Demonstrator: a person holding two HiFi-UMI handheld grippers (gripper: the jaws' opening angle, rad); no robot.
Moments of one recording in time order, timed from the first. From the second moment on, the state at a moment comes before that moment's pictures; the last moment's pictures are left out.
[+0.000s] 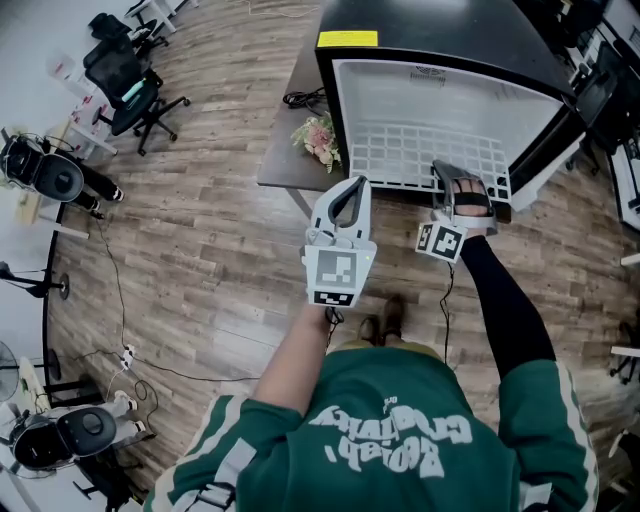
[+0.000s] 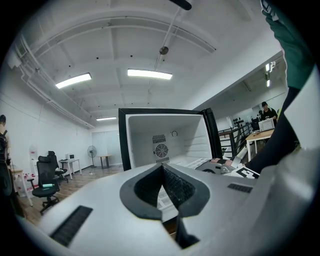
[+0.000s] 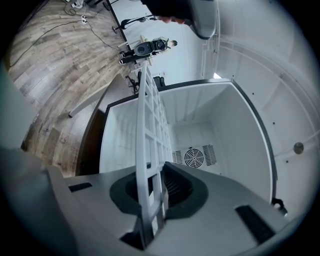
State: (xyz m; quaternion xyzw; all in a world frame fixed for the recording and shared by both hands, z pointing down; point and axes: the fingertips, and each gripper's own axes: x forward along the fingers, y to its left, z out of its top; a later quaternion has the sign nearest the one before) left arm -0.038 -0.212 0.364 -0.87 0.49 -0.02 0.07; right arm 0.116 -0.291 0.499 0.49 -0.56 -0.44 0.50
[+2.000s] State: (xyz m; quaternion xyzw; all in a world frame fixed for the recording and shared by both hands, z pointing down) left arm -0.060 -0.170 0.339 -0.87 0.48 0.01 0.10; right arm 0.122 -0.163 0.455 0.64 -0.64 -0.24 0.36
